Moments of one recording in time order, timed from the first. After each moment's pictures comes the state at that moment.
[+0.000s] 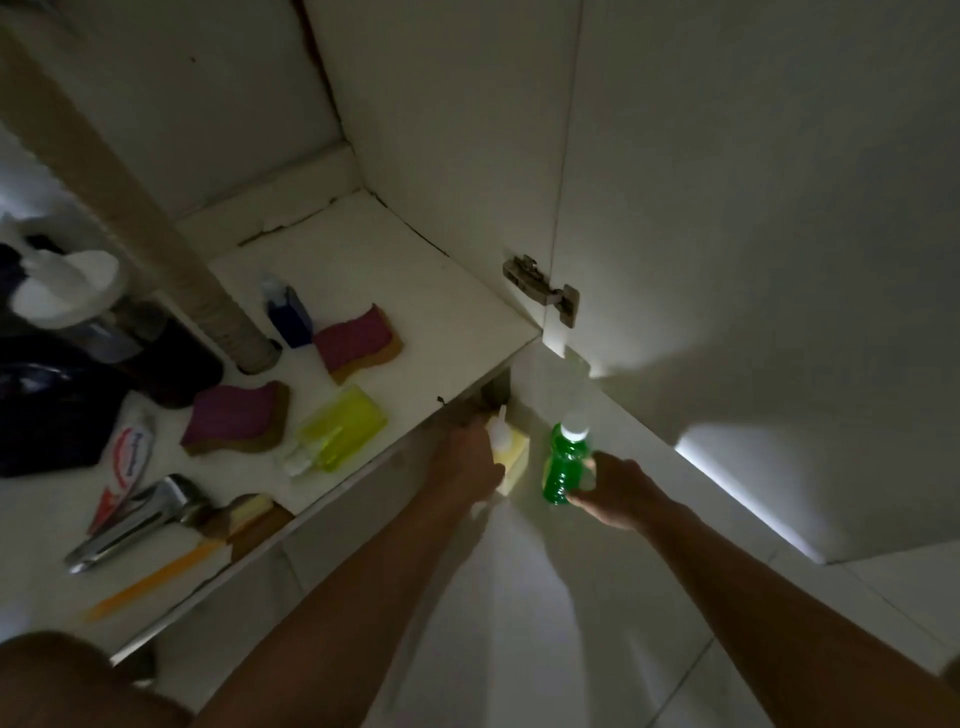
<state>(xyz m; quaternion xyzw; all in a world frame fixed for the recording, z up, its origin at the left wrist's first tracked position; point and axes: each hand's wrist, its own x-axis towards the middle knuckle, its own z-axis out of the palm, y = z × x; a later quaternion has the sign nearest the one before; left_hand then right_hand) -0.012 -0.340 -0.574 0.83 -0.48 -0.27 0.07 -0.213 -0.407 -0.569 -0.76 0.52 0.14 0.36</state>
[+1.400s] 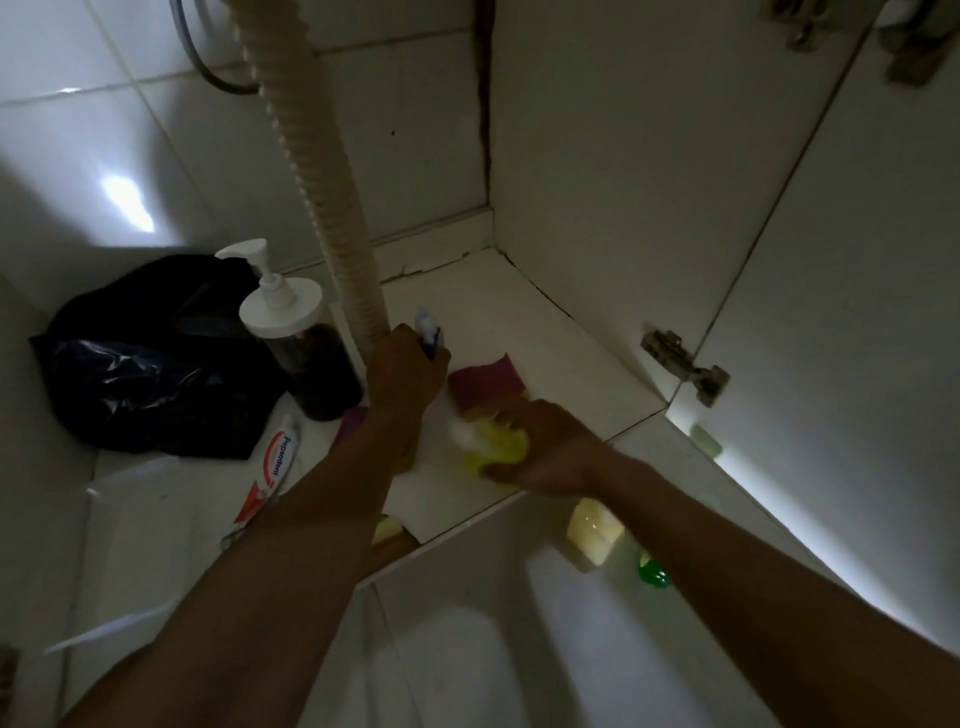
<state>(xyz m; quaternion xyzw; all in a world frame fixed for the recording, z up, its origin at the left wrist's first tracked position) 0.191 -0.309 -0.443 0.90 -0.31 0.02 0.31 -0.008 -0.372 -0.453 -0.92 0.21 0.00 0.34</state>
